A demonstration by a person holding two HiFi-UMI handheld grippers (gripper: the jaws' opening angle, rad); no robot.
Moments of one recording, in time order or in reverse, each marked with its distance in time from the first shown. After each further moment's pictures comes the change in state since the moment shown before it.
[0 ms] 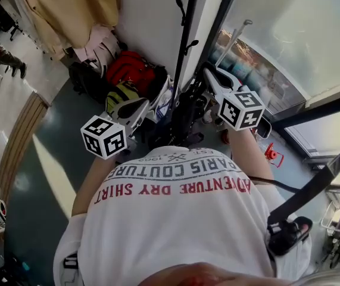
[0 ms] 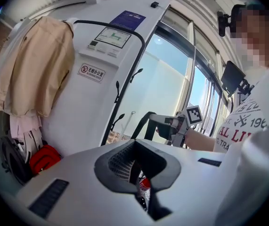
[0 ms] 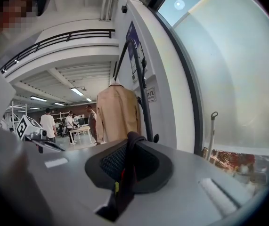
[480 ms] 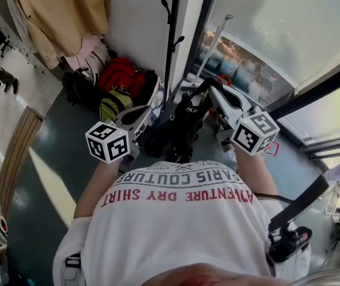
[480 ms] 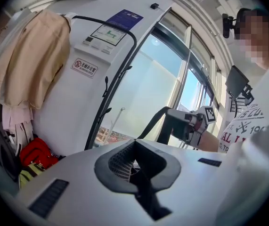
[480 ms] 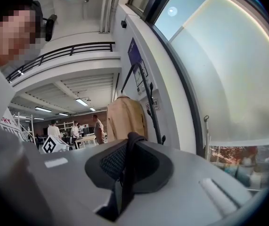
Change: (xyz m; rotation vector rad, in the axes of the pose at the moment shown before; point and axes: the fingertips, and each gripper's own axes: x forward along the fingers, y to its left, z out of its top) left arm -0.023 -0.055 -0.034 -0.027 0.017 -0.096; right arm -0.127 0.067 0.011 0.054 -0.094 0.042
